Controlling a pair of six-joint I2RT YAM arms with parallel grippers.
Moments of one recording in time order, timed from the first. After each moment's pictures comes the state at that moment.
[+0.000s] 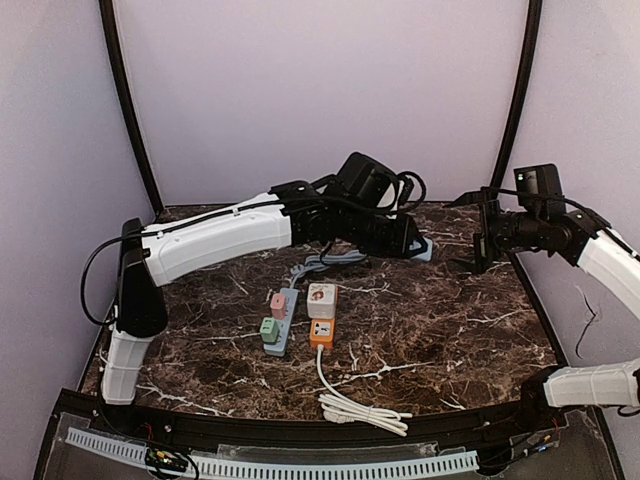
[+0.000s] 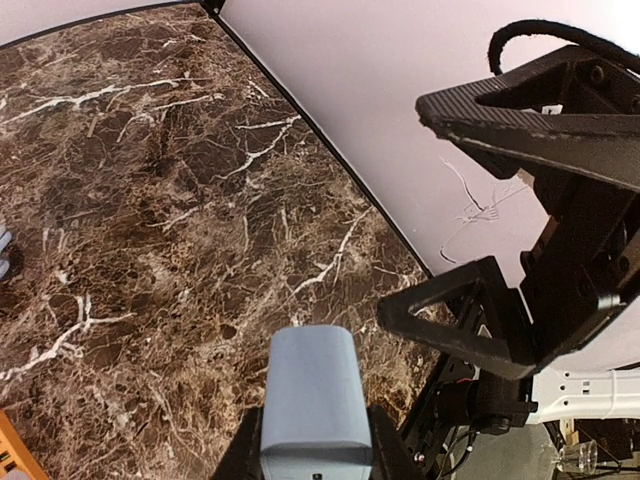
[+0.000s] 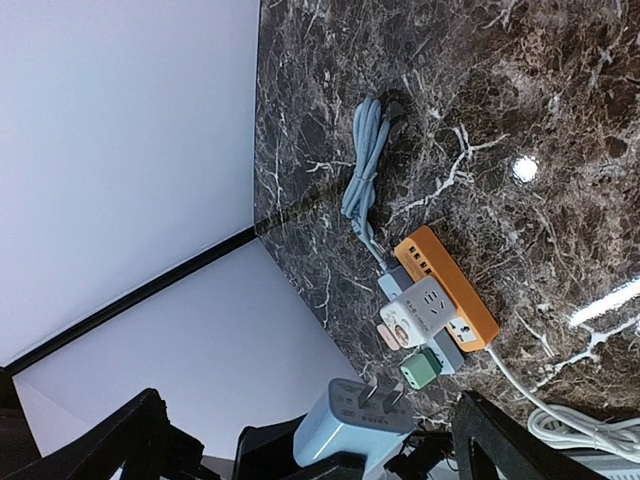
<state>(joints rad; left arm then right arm) -1.08 2.19 2.18 -0.56 0.14 -0.61 0.34 1.04 1.01 -0.58 -0.38 1.64</state>
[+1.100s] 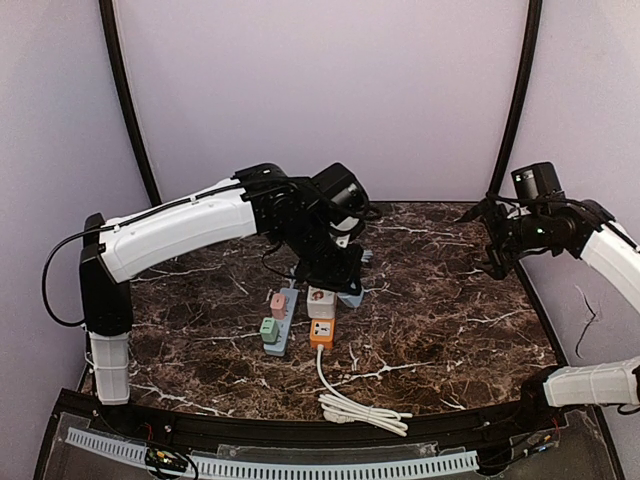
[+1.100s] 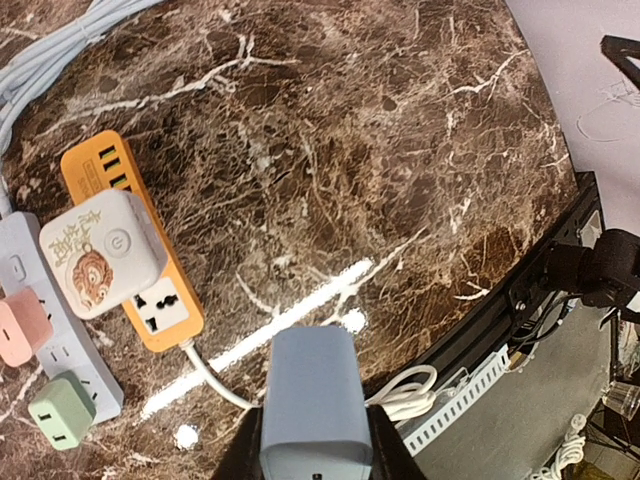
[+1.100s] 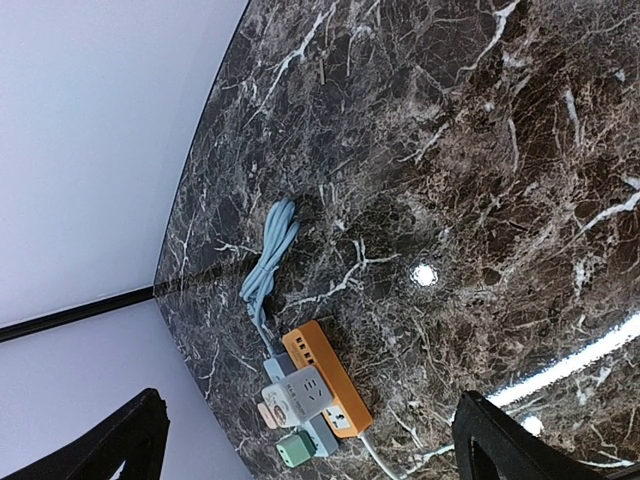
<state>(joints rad) -1.08 2.01 2.07 -1.14 0.09 -0.66 0.34 1.06 1.08 -0.80 -0.12 1.30</state>
